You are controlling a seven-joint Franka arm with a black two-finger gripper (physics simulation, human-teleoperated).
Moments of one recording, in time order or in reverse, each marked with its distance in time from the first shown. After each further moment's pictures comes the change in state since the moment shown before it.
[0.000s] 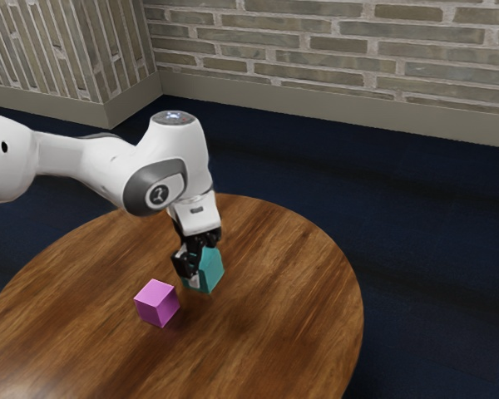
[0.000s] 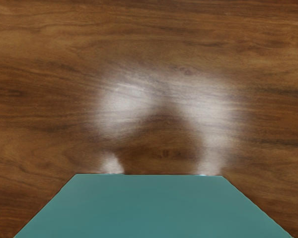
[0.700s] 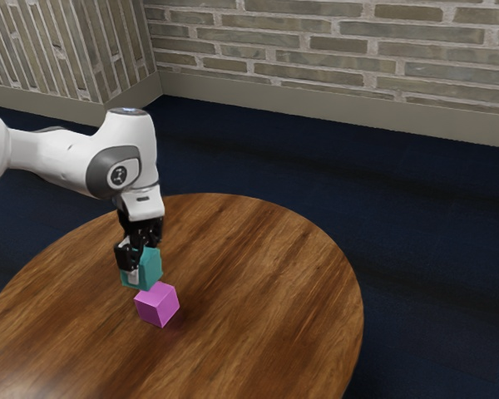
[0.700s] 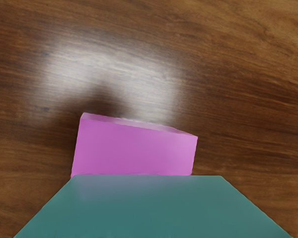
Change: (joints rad) arm 0.223 0.015 0.006 -0.001 0.016 -0.175 0.143
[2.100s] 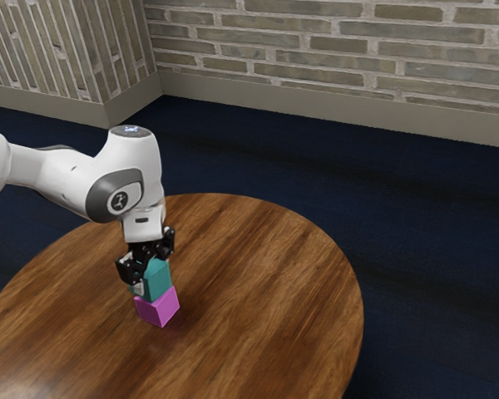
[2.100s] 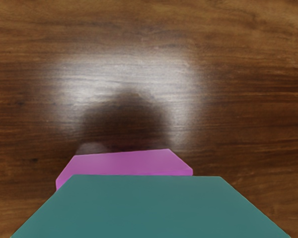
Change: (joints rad) arm -0.041 -0.044 -0.007 -0.119 0.026 0.161 0.146
